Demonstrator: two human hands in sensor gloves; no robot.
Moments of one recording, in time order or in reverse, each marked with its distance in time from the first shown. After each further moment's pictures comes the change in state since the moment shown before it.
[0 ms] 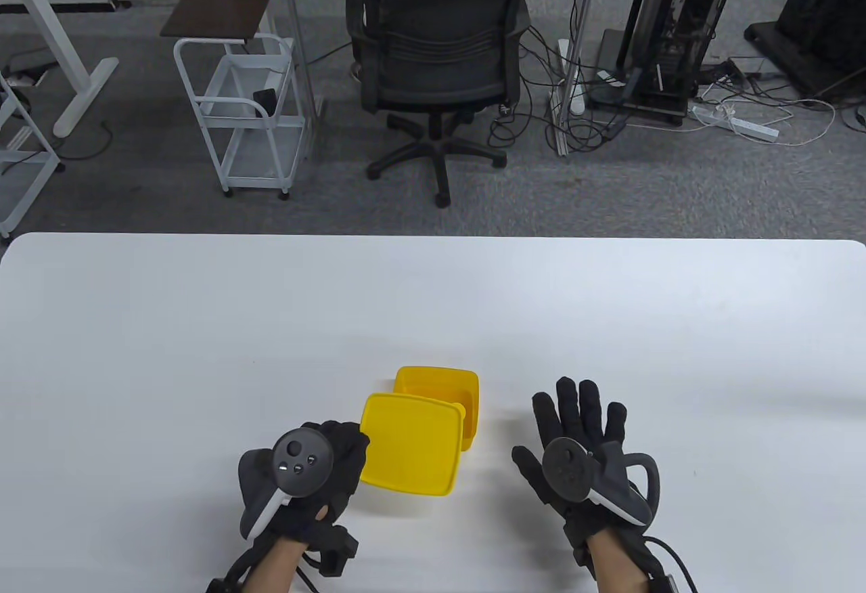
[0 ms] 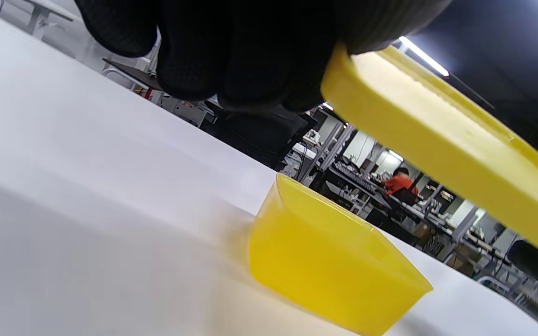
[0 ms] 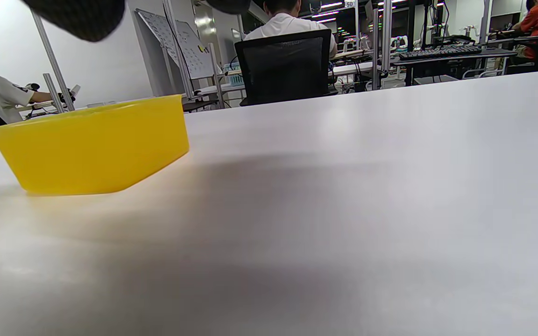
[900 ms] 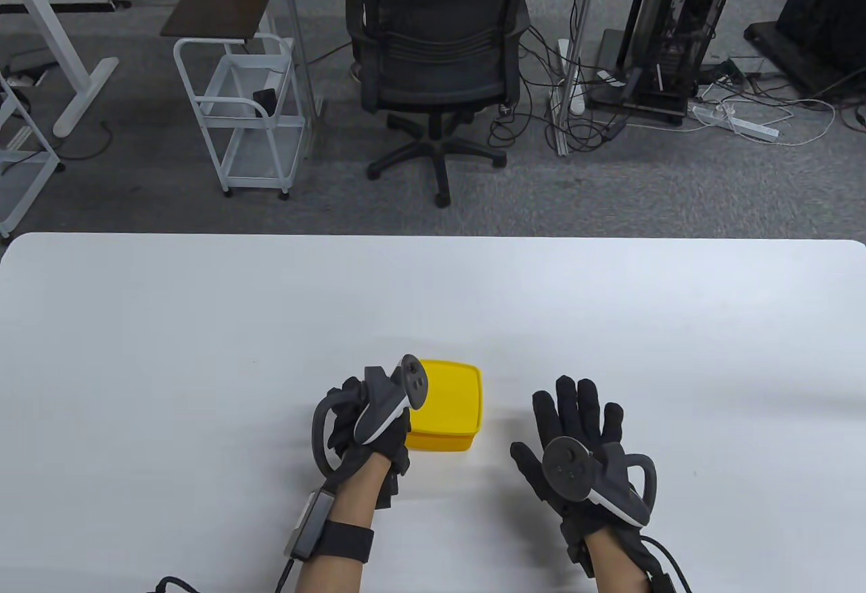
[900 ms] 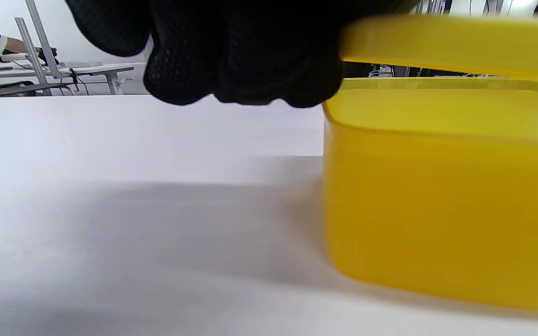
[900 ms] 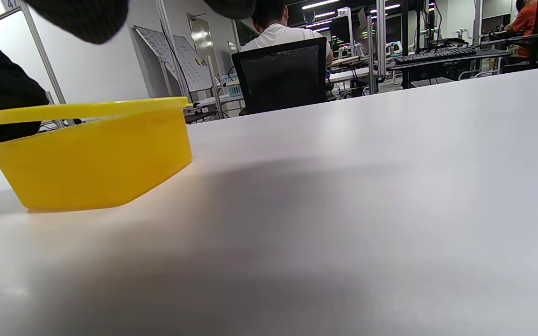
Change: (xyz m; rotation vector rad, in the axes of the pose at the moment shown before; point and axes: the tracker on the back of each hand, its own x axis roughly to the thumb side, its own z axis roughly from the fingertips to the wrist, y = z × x) left_hand 0.061 -0.059 -0.093 -0.165 0.288 -0.517; right_hand -0.001 0.001 -0.002 -0.038 0.018 -0.041
